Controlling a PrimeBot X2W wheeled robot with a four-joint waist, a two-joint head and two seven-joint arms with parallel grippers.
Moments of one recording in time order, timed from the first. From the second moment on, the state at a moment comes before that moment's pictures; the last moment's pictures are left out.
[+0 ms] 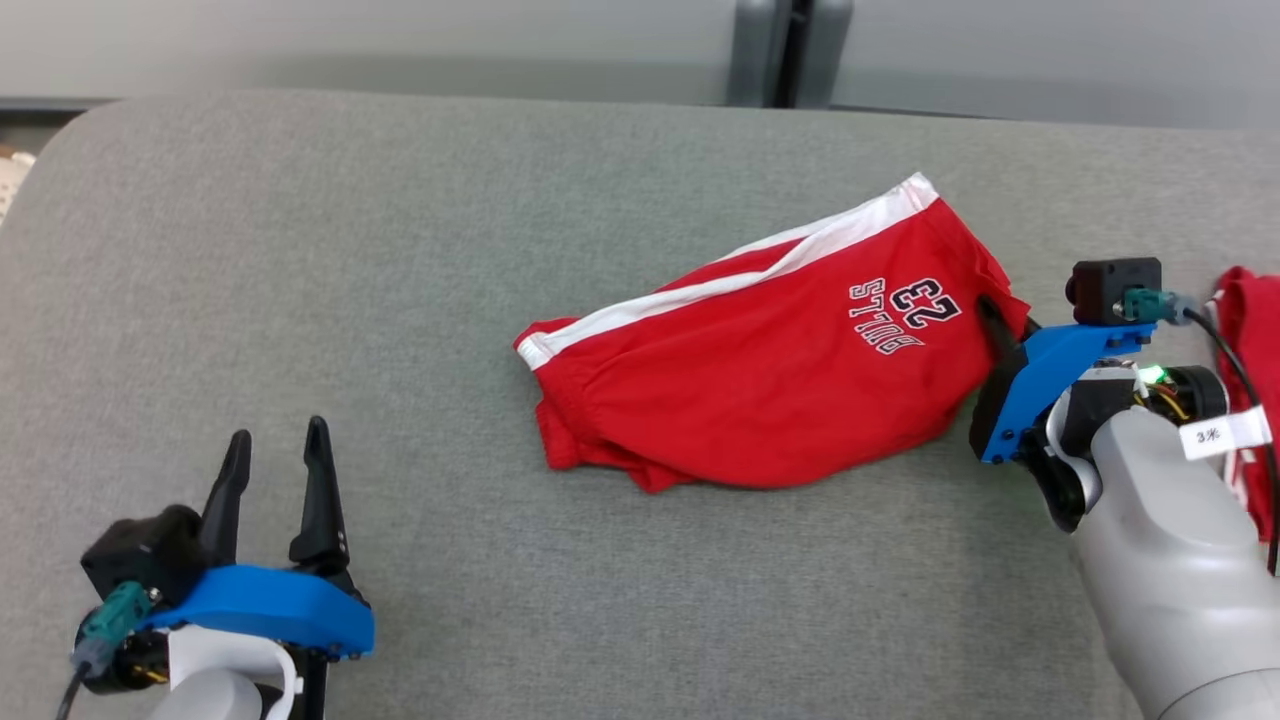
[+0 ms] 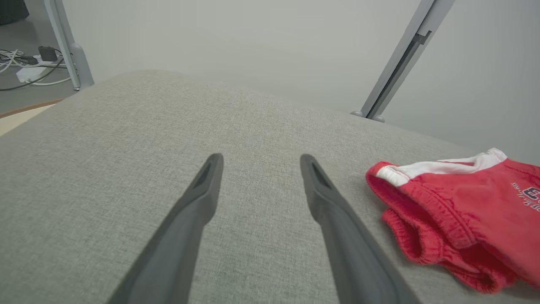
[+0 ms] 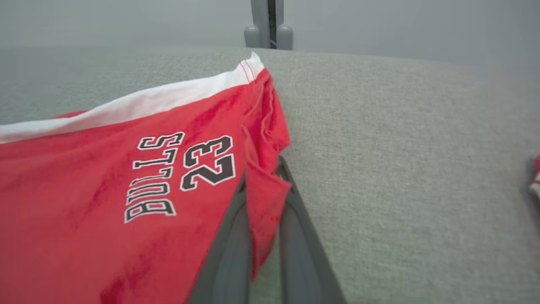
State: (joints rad) left arm -0.18 0.48 -0.48 0.11 -0.83 0.29 -0.25; right arm -0.79 -0.17 0.10 1.05 0.22 0.13 -0.02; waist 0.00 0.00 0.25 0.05
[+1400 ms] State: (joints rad) left arm -0.12 0.31 -0.48 0.22 -0.71 0.23 -0.26; right arm -0.55 -0.05 0.52 0.75 0.30 0.13 -0.09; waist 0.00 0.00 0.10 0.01
